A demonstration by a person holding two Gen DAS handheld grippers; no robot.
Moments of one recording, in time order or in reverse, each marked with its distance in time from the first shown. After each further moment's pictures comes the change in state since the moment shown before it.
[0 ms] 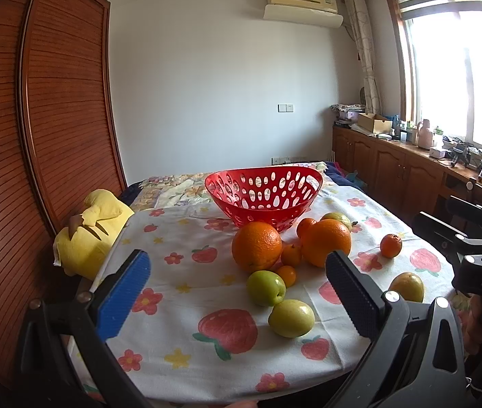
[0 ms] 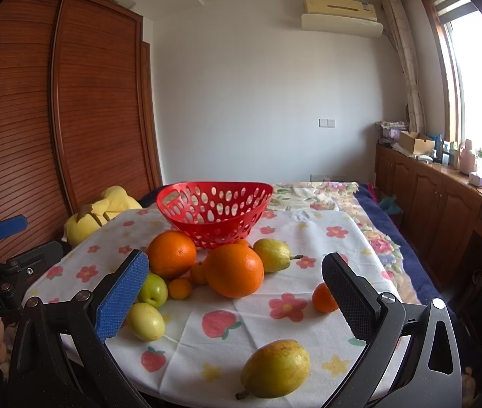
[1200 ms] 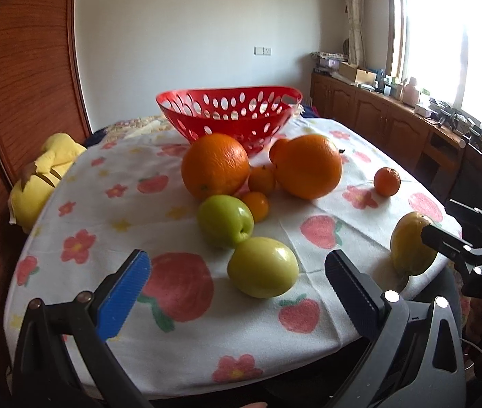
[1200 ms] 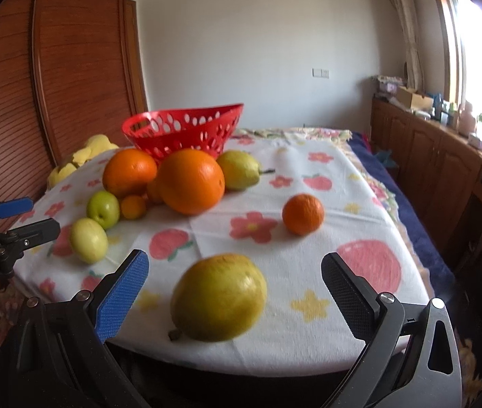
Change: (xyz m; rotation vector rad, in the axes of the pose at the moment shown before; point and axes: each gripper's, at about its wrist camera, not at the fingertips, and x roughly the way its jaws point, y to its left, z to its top) left arm 0.075 -0.024 -0.056 -0.001 0.258 -0.129; right arm 0.029 -0.054 -0.075 0.027 0.211 -0.010
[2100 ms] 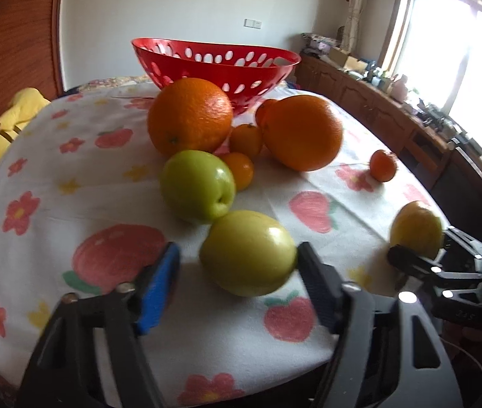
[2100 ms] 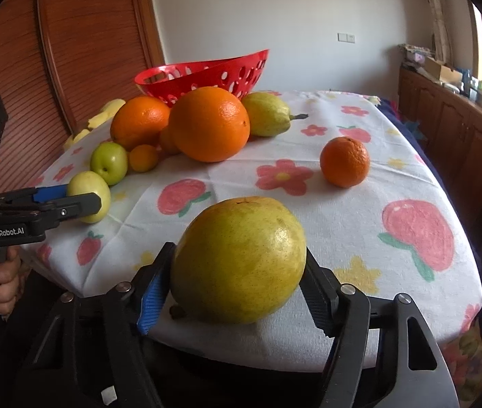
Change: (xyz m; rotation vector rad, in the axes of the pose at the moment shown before) left arm 0.048 0.010 -0.011 -0.087 0.121 -0.172; right arm 0.037 0.007 -0.022 -0.023 0.154 0.107
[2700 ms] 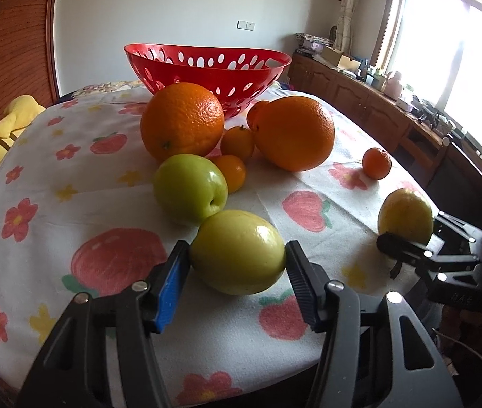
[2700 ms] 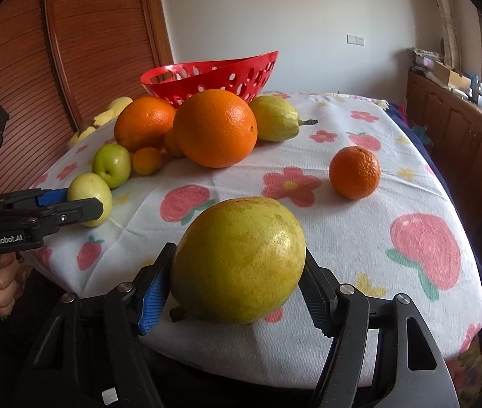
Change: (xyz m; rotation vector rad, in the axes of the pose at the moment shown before) left arm -0.002 -0.005 0.001 0.040 -0.002 0.018; right arm 0.007 -0.002 0.010 -0.020 0.004 0.033
